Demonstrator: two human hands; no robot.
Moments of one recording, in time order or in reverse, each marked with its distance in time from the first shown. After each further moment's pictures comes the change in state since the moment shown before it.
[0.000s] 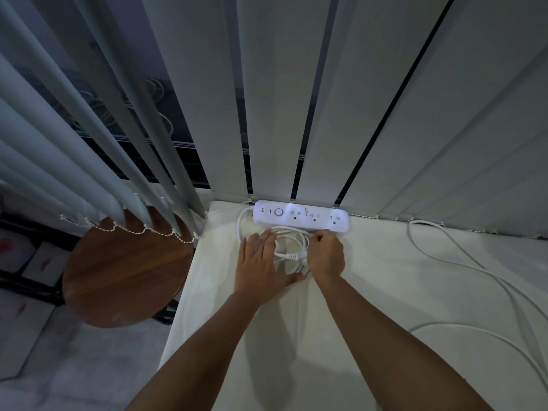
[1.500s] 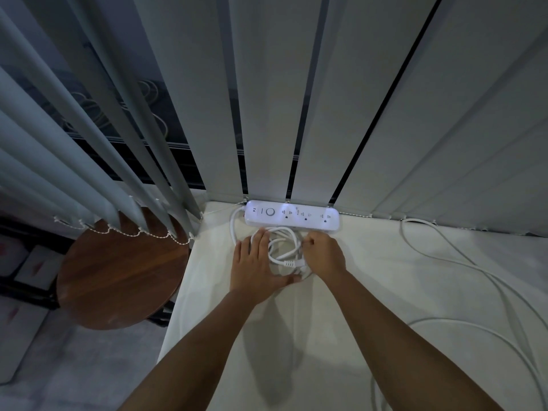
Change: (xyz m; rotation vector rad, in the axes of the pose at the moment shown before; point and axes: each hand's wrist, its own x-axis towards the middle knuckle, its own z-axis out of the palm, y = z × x) left_hand 0.003 -0.001 -0.002 0.032 -0.068 -0.006; right_hand 0.003 0.003 -0.024 -0.249 -0.267 -0.227
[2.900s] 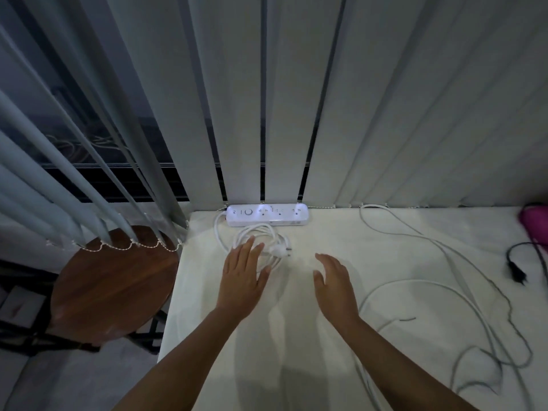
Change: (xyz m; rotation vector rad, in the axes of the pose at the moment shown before) left_hand -0.062 0.011 -0.031 -0.158 0.175 0.233; right_hand -0.127 0.072 -0.010 0.139 0.288 -0.163
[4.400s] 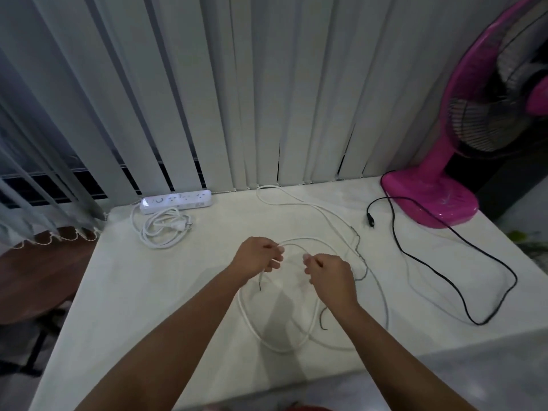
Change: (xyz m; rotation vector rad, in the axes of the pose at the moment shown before) left_hand -0.035 0.311 0.017 -0.848 -0.513 -0.419; right_hand -0.146 0.117 -0.234 0.099 0.100 0.268
